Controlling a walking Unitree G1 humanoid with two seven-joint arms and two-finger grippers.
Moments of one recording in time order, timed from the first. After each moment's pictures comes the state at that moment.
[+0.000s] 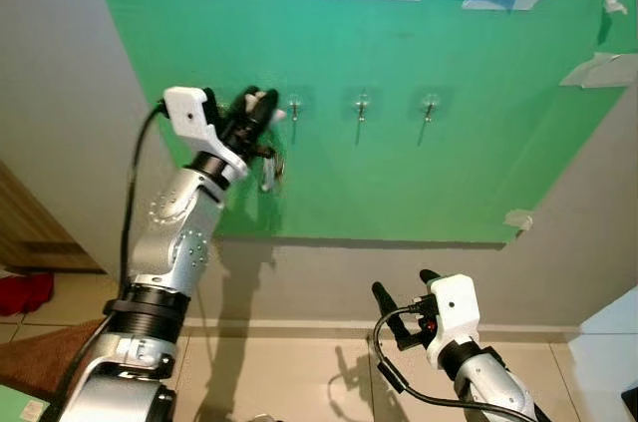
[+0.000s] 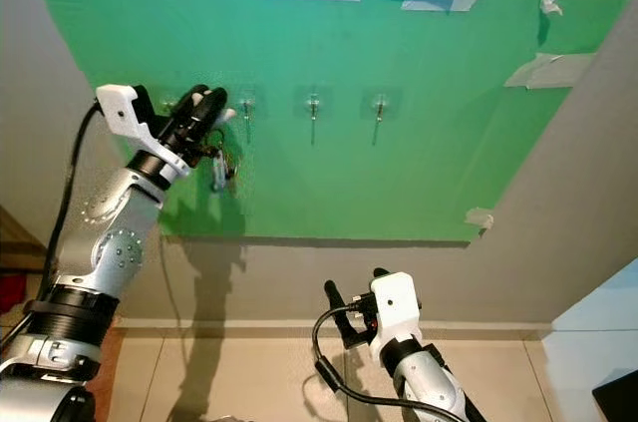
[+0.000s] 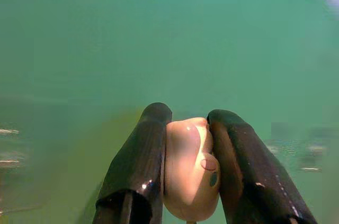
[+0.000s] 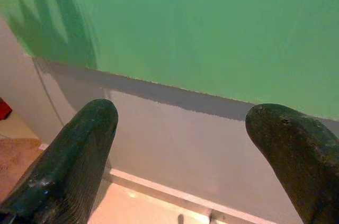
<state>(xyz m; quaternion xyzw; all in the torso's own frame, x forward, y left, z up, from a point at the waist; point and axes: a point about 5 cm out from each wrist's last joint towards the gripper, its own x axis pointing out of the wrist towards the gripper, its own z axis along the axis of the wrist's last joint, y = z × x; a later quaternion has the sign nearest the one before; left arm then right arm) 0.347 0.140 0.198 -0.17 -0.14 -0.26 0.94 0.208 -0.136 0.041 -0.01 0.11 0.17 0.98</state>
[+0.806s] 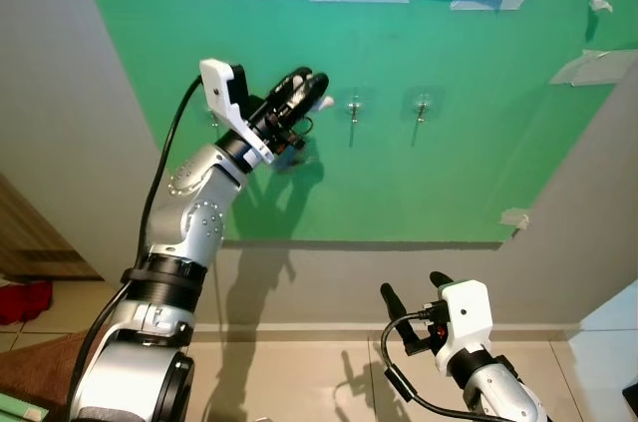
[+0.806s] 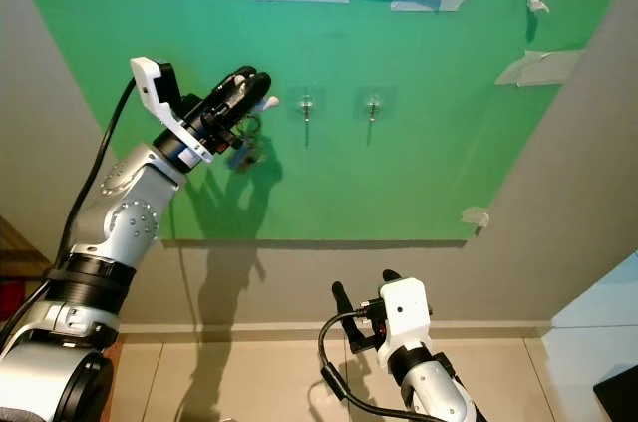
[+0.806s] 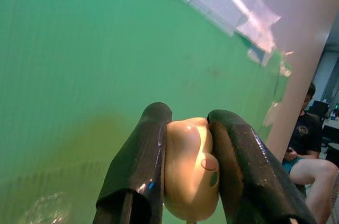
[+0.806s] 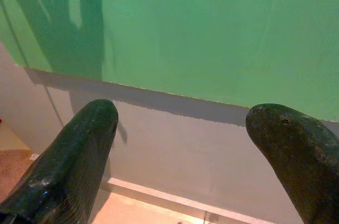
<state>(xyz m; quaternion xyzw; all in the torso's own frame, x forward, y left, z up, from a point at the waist) 0.359 0.116 0.219 -0.17 -0.15 -0.40 0.89 0.197 -0.142 0.048 -0.01 0.11 0.15 0.98</state>
